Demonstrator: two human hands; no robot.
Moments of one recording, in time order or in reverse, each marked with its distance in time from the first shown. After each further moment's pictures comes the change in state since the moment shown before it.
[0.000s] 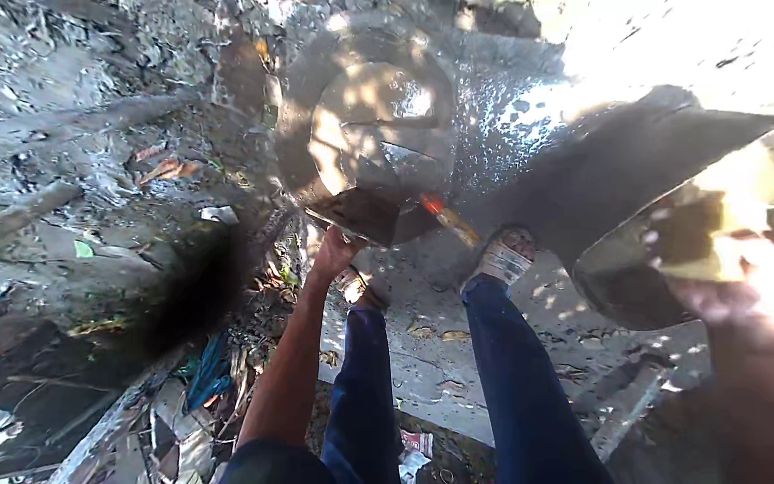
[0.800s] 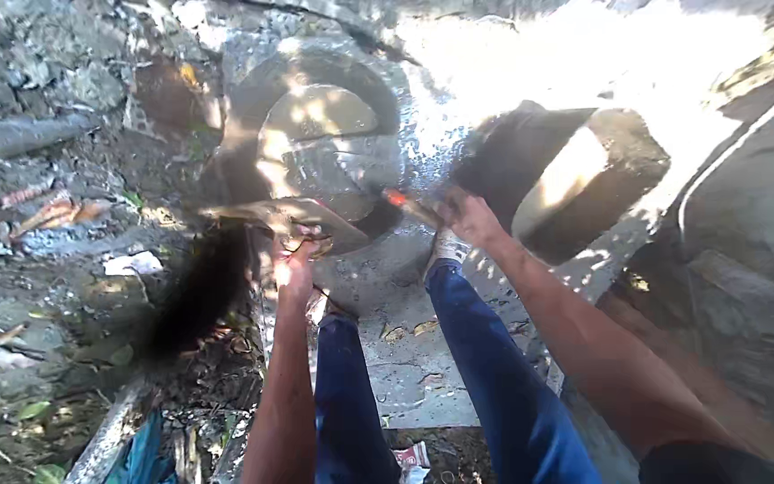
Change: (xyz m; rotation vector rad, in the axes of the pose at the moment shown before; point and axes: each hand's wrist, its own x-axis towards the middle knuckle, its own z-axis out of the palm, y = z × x) left_hand -0.035 -0.008 -0.024 -0.657 0.167 0.131; right_hand 0.035 0.069 0.240 -1.361 0.085 0.021
